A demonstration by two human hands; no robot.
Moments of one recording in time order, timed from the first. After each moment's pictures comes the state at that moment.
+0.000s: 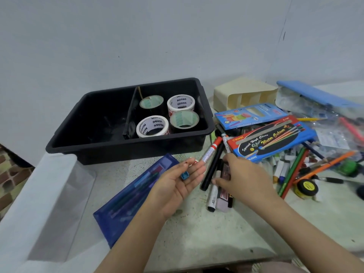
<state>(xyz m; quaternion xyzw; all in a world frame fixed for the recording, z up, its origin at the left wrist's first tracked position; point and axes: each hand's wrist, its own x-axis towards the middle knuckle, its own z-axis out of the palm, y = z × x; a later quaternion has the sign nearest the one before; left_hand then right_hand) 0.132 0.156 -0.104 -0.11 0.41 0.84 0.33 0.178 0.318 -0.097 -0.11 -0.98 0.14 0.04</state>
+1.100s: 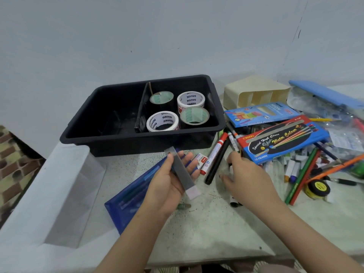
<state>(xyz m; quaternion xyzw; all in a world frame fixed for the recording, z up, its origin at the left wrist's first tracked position) 0.135 0.136 -0.106 -0.15 0.39 0.88 0.23 0.182 0.301 -0.106 -0.10 -0.98 0.15 0.07</state>
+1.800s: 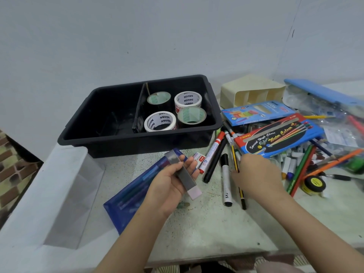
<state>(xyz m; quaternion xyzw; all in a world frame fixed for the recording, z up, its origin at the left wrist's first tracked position) 0.139 0.136 -0.104 -0.16 0.38 0.87 0.27 0.178 0.315 -0.098 -0.19 -0.98 0.07 0.00</state>
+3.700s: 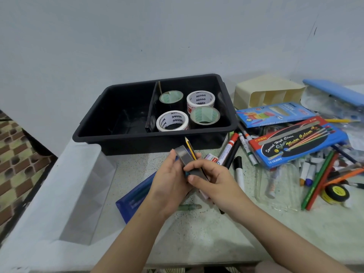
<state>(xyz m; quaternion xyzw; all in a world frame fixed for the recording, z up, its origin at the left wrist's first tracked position) 0.133 0.115 -0.095 -0.05 0.48 0.82 0.32 0.172 0.238 -0.107 0.04 -0.68 0.73 -0.02</state>
